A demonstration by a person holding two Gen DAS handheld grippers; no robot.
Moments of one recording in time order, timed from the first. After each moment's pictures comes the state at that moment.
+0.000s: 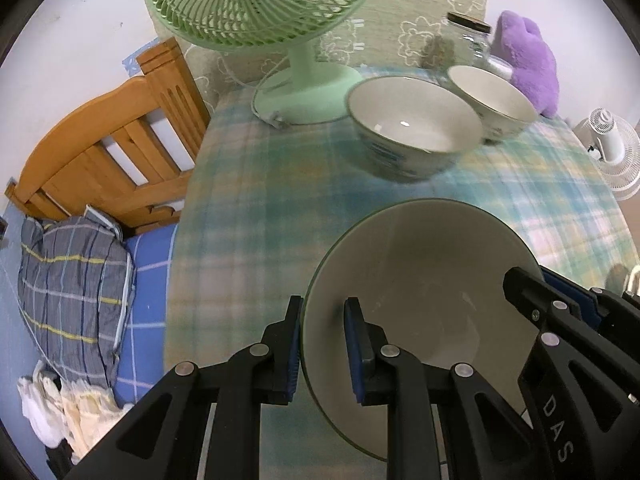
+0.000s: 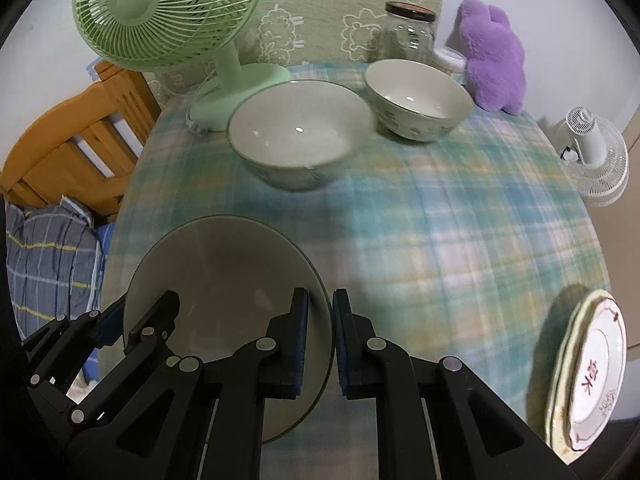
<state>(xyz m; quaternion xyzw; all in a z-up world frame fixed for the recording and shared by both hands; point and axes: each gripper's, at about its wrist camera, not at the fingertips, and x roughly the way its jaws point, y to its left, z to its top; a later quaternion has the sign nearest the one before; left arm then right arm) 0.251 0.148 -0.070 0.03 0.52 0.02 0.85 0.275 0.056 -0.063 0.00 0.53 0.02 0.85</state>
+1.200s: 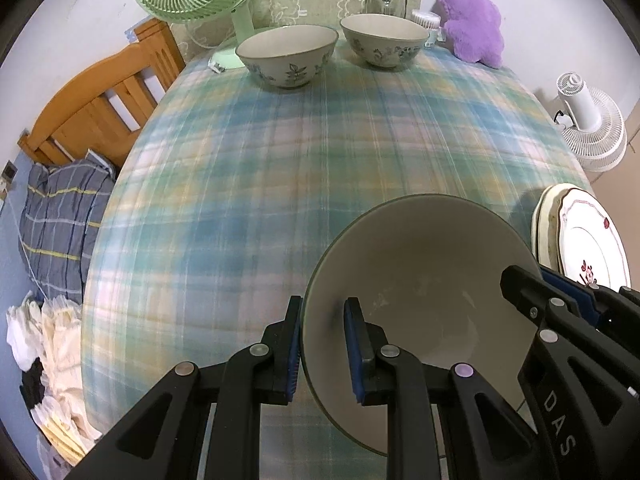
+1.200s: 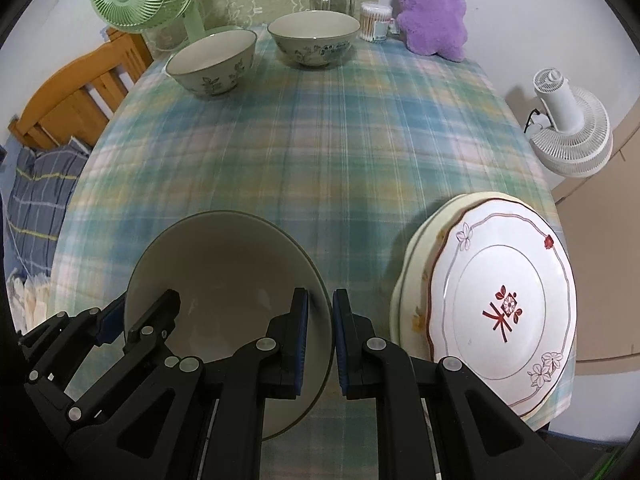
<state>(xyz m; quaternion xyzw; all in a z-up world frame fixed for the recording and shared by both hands) 0.140 0.003 -0.079 0.00 0.55 0.05 0.83 0.164 -0.098 -0.067 -0.04 0.56 0.06 0.83</state>
